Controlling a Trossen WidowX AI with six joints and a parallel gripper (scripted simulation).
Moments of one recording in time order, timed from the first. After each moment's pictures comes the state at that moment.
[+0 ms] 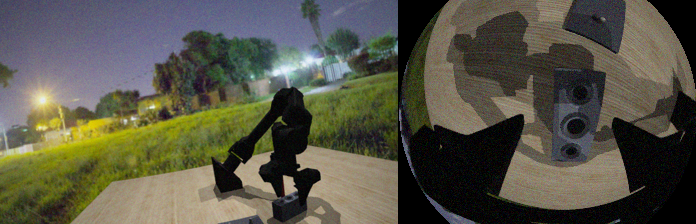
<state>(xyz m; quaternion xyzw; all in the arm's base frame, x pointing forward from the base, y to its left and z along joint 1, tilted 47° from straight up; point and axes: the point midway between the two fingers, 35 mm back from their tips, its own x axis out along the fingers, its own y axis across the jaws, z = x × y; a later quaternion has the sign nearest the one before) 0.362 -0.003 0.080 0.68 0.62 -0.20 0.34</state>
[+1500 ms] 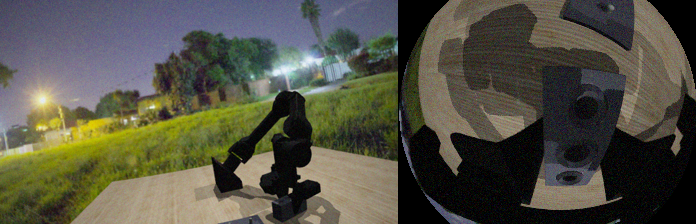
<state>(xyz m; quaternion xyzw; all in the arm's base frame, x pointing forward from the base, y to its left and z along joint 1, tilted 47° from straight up) 0.364 0.020 0.058 0.69 0.62 -0.20 0.33</state>
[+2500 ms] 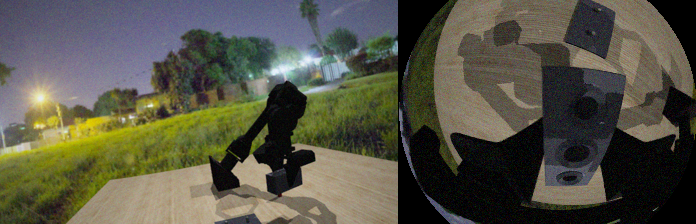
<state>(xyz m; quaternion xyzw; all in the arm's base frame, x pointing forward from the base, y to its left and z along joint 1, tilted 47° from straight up) 0.358 -0.040 0.110 0.69 0.61 -0.21 0.34</state>
